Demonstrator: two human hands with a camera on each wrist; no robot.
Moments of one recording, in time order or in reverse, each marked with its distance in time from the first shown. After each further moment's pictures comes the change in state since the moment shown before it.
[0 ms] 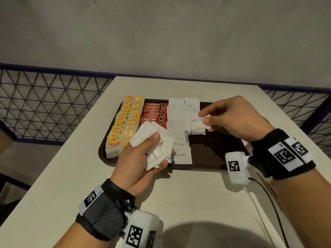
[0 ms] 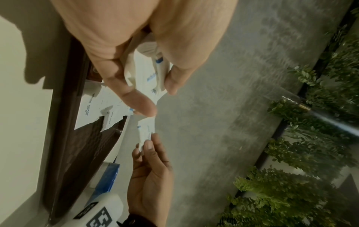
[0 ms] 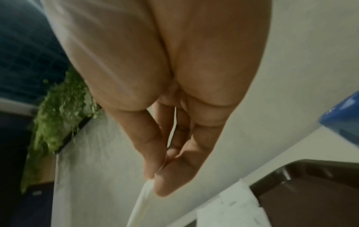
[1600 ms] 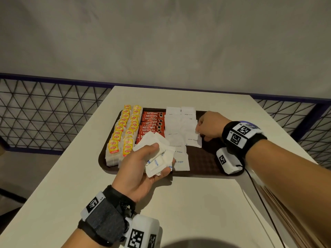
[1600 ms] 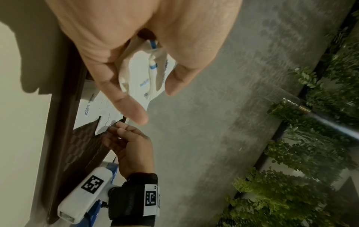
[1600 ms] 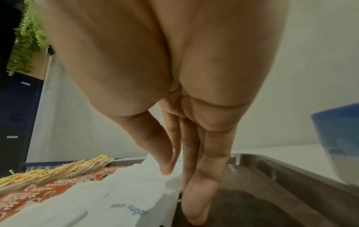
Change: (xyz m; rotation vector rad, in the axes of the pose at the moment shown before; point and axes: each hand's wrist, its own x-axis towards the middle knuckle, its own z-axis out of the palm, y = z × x) left_hand 0.000 0.002 -0.002 -0.069 -0.027 -0.103; right_hand 0.077 0.027 0.025 -0.557 -0.166 0.219
